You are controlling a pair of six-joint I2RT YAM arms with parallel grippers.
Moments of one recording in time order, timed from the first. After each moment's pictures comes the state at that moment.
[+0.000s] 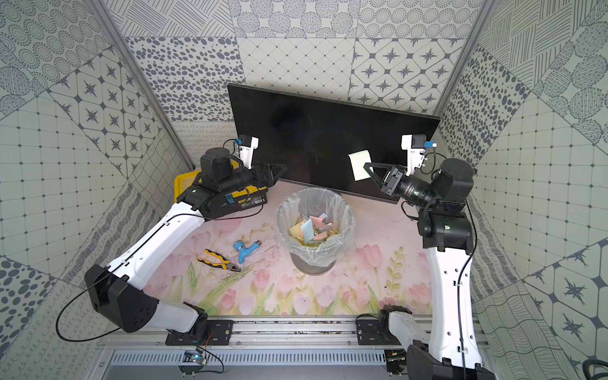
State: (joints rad) left arm -0.38 1.46 1.45 -0.21 0.39 -0.33; right arm -0.12 1.04 1.43 -0.42 -0.97 0.57
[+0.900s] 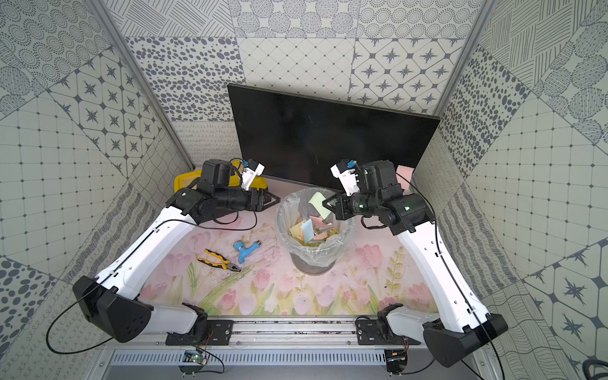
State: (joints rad) left arm -0.37 1.40 1.44 -0.71 0.63 -0.28; right arm 0.43 1.24 1.55 -1.00 -0.50 0.15
